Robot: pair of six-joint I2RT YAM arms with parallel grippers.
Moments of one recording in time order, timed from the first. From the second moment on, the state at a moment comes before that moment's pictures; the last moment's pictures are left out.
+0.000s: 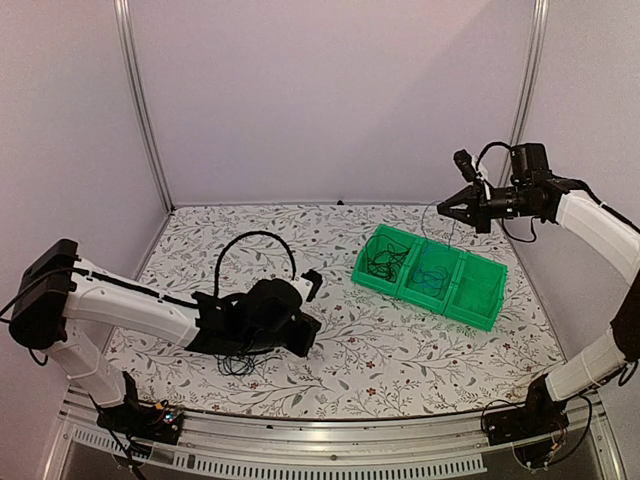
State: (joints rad) left arm -1.16 1.59 0.81 0.06 -0.30 -0.48; right arm 0.16 1.40 1.26 -0.52 -0.92 -0.57
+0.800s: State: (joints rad) left arm -1.16 1.51 0.78 0.05 -0.35 -0.53; right arm 0.09 1.76 1.19 -0.40 -0.84 -0.57
